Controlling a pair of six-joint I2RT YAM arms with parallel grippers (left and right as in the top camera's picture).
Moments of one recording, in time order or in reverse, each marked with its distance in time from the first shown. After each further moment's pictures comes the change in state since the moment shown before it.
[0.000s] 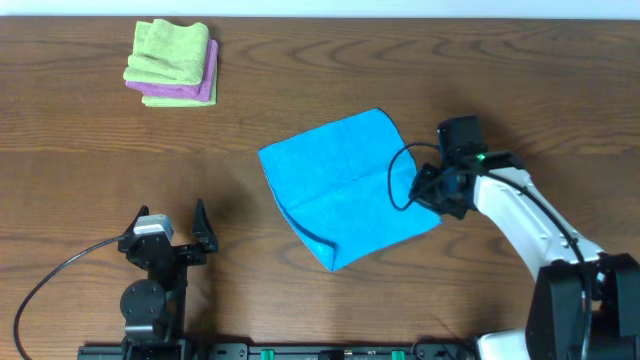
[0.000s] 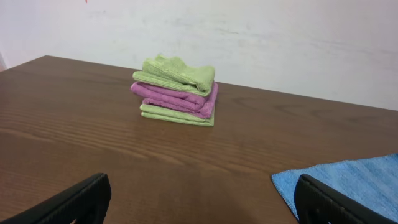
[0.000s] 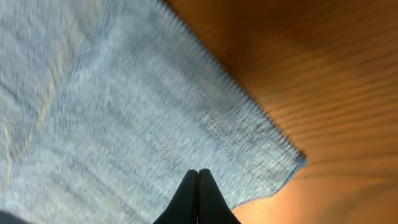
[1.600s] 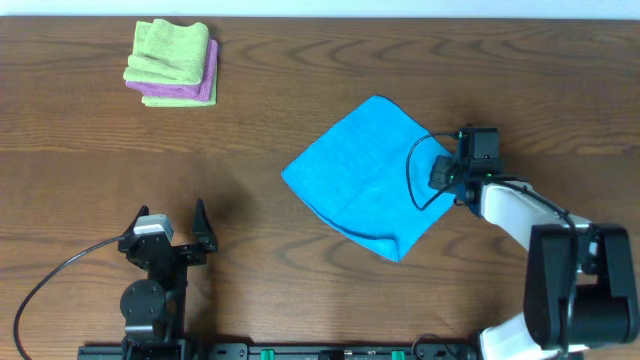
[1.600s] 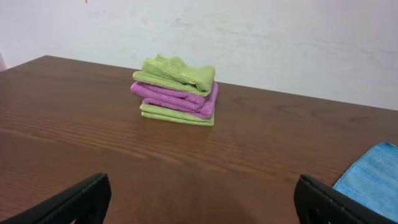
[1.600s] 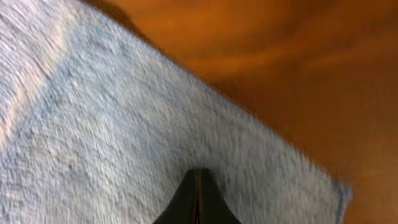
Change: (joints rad) left arm 0.000 0.000 0.000 0.000 0.000 0.000; right arm -0.145 0.120 -0.184 0.656 0.153 -0.350
